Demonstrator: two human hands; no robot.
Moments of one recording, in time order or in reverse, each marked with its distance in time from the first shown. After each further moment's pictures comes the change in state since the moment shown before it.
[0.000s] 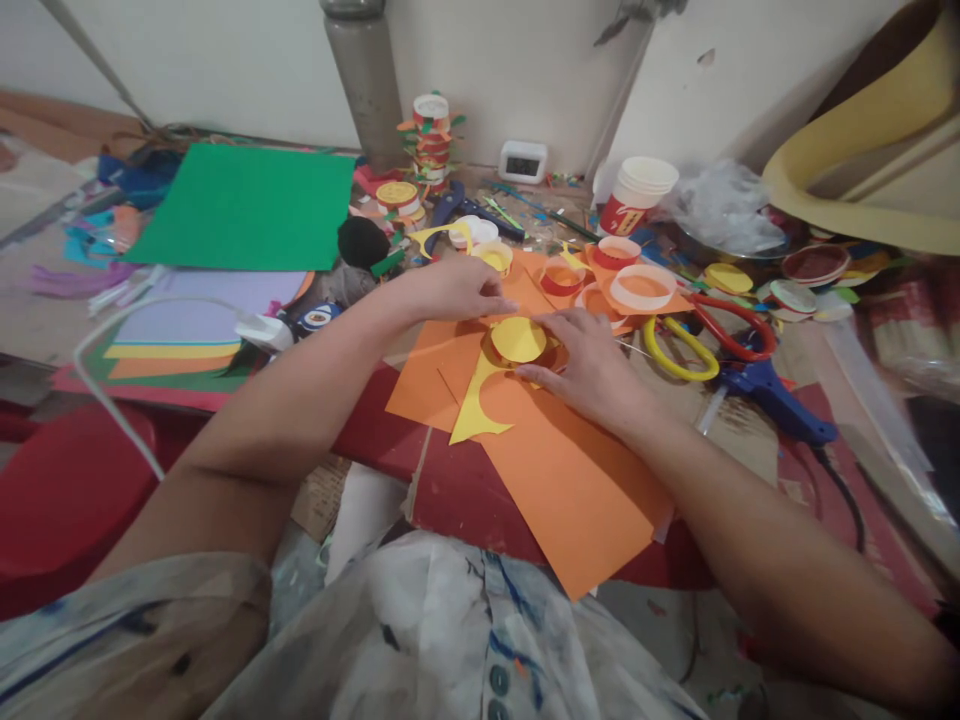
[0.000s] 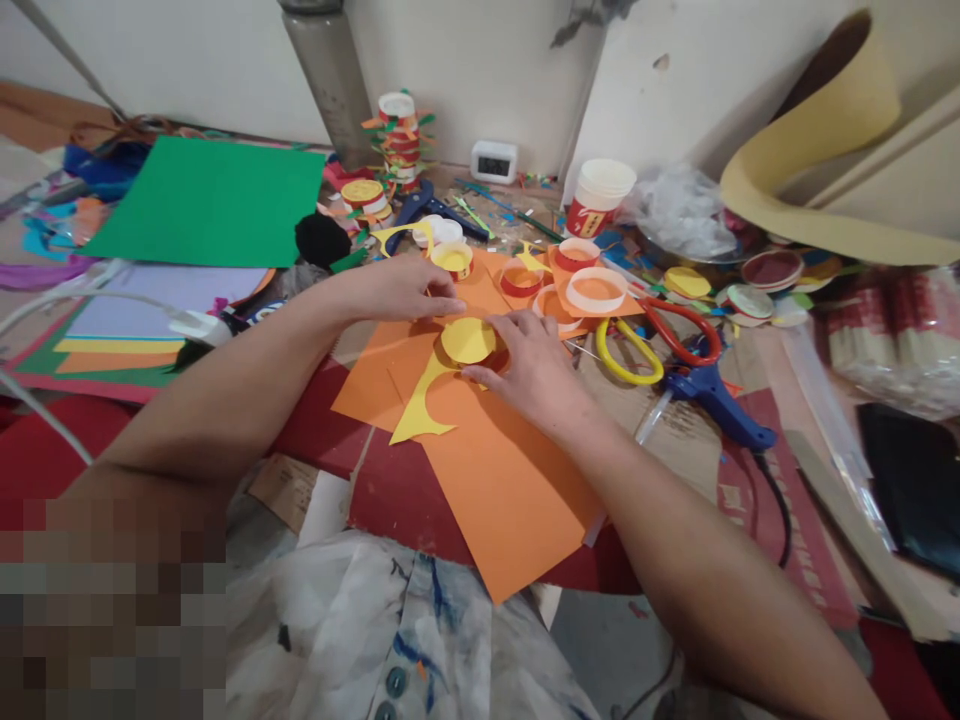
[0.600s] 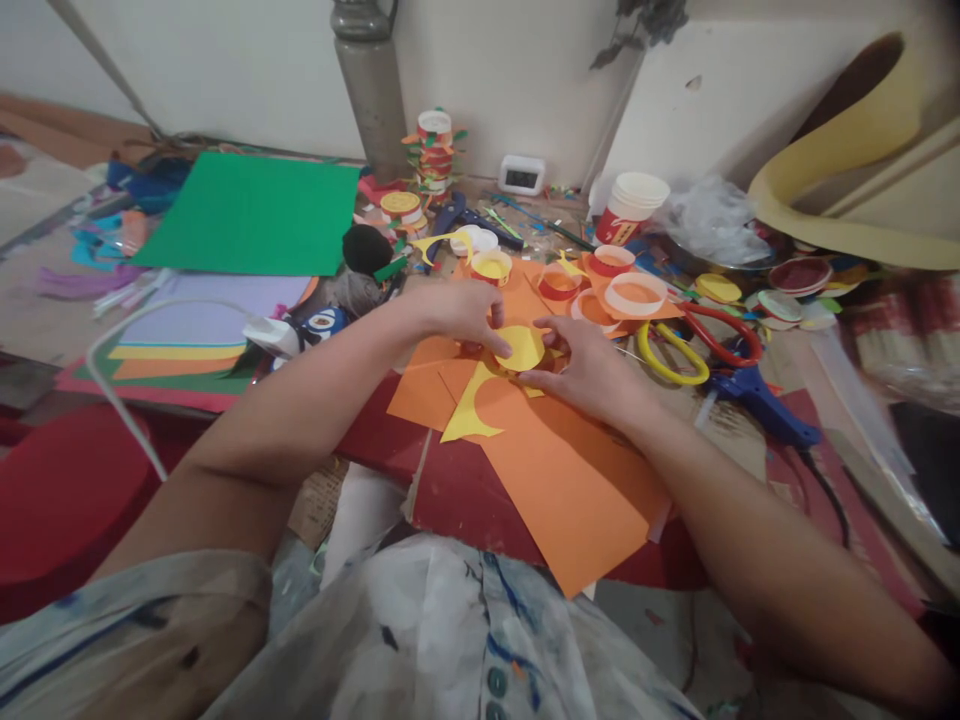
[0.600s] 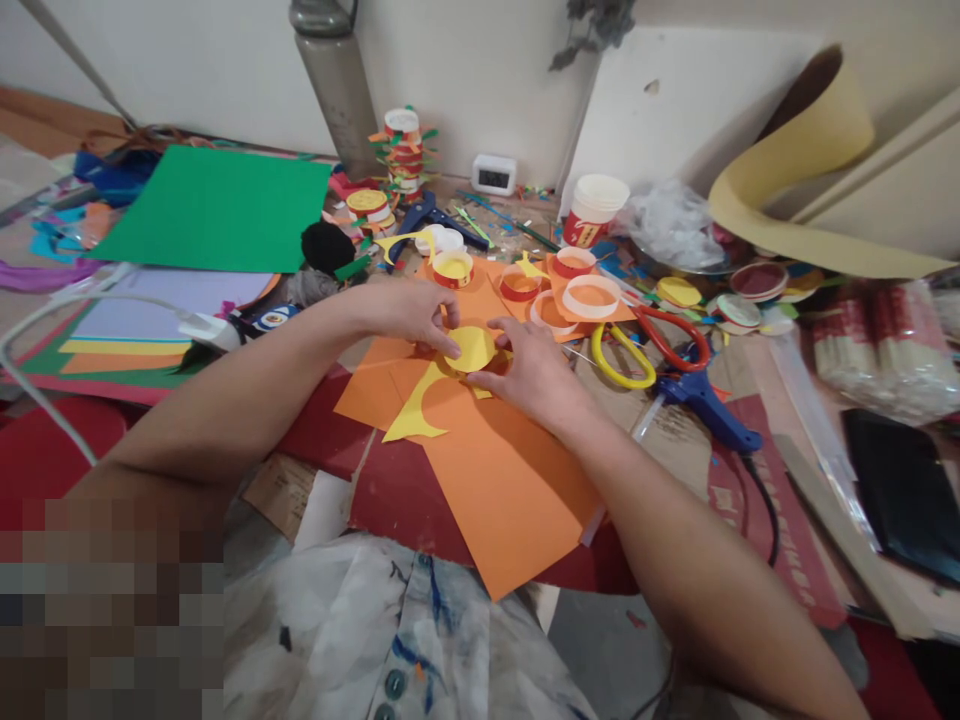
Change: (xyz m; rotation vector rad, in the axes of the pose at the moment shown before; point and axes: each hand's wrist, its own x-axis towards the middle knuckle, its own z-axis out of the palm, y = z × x) left_hand -0.003 0.003 0.009 -0.076 -0.084 -0.138; right_hand 0.008 -0.009 -0.012 0.180 -0.066 0.206
